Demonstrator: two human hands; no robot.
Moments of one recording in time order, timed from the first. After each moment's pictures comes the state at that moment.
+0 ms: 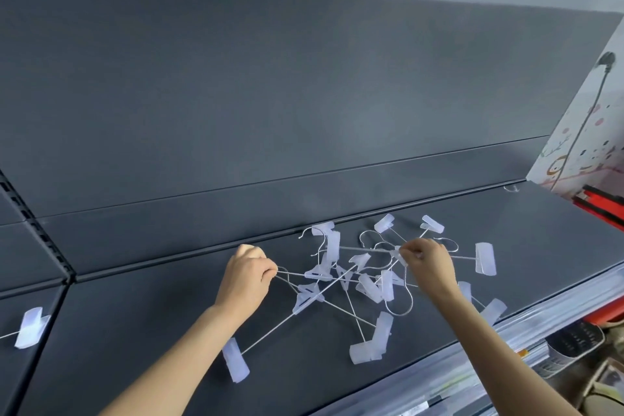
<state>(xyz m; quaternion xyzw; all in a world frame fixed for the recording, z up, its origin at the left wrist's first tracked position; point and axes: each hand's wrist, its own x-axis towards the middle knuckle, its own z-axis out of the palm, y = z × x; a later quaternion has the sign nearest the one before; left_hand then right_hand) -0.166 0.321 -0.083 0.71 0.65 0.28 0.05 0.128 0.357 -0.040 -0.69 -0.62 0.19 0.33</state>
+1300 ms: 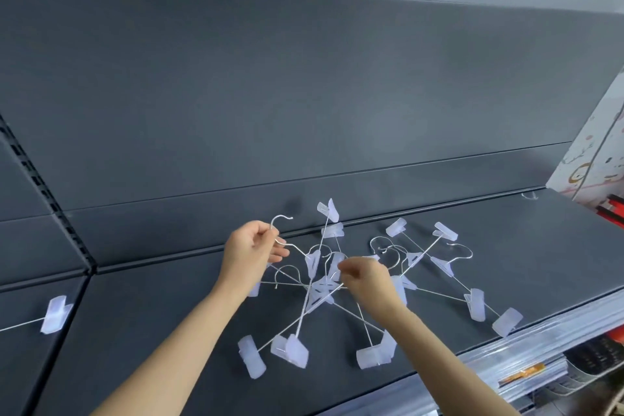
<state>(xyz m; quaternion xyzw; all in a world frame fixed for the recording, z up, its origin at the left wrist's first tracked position) -0.153 0.305 -0.010 0.46 0.59 0.57 0.35 0.038 0.328 -0.042 -0.60 -0.69 0.33 0.23</state>
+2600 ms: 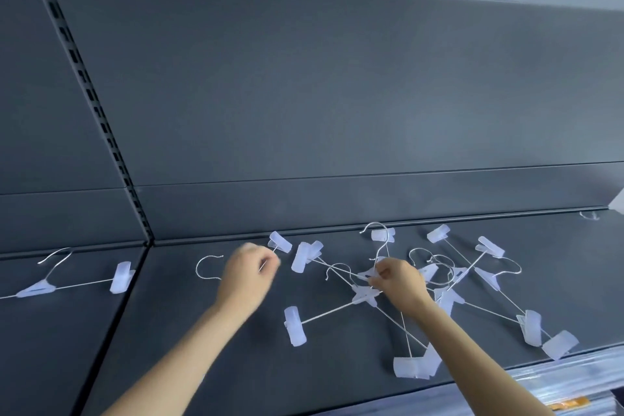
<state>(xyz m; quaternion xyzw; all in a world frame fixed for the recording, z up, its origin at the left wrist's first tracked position) -0.213 0.255 -0.048 0.53 0.75 0.37 0.15 0.026 0.346 -0.063 -0.61 -0.73 0.28 0.15</state>
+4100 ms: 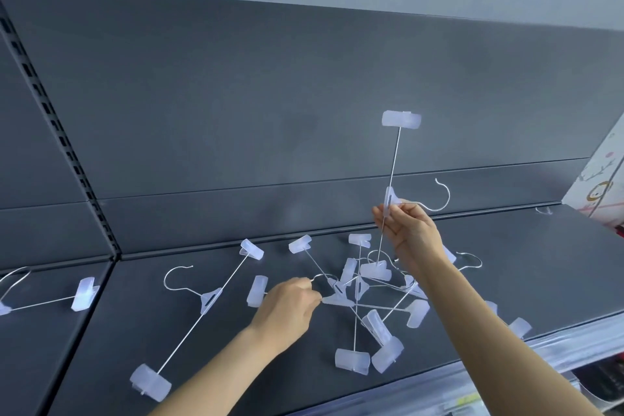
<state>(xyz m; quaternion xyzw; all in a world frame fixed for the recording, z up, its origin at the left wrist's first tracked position) -0.126 0.265 -0.065 0.77 0.61 0.19 0.07 0.064 0.367 0.013 -0.32 -0.33 0.66 0.60</state>
